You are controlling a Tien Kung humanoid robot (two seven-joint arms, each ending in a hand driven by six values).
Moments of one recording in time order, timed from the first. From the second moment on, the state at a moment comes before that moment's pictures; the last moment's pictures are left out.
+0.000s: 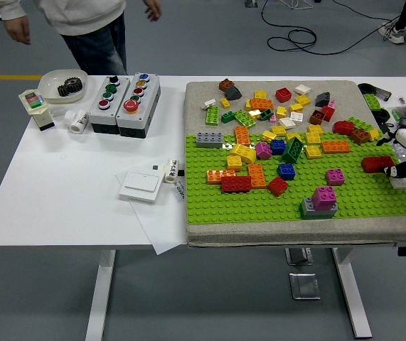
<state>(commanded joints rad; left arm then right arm) -0.19 0.08 -0.37 -0.32 0.26 0.36 0.19 0.84 -0.46 0.60 0.43 -1.83 -0.17 0.35</state>
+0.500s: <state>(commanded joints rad) -0.20 0.08 -0.38 -0.32 0.27 0.36 0.19 0.82 -0.45 0.59 0.42 -1.83 -0.17 0.35</state>
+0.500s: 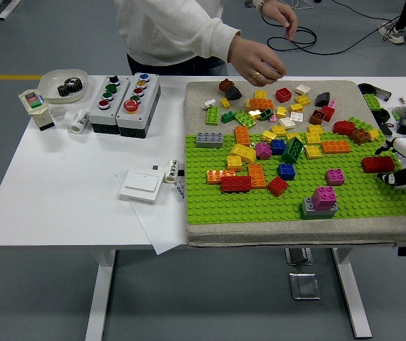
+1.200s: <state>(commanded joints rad) -0.21 0.08 -0.37 -0.32 0.28 0.35 0.20 0.82 -0.46 0.59 0.41 -1.83 -0.20 0.34</state>
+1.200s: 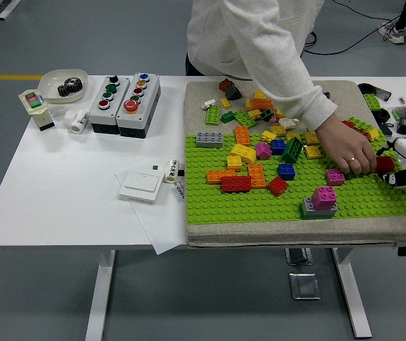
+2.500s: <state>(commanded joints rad) -0.19 0.08 -0.39 -0.32 0.29 0.35 0.20 0.78 -0.47 0.57 0.45 -1.83 -0.20 0.35</state>
